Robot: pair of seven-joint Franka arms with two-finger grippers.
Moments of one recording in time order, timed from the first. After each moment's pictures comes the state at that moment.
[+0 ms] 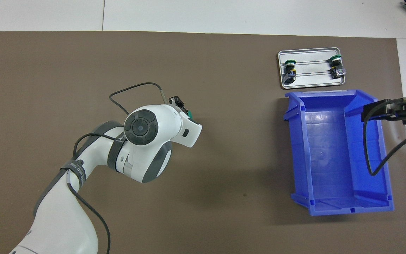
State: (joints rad) left arm -0.58 0.33 -0.01 -1.92 -0.12 2.56 0.84; right arm 0.03 -0.04 -0.01 -1.62 -0.02 1.58 0.10
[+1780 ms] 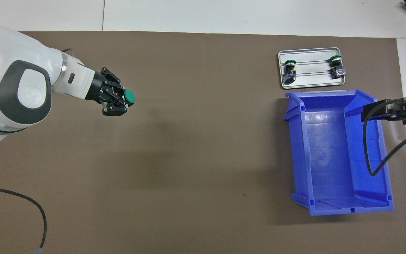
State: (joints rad) left arm -0.16 0.28 -0.01 -1.67 -0.62 1.89 1.35; right arm 0.03 -0.05 -0.01 -1.62 -0.02 1.58 0.10
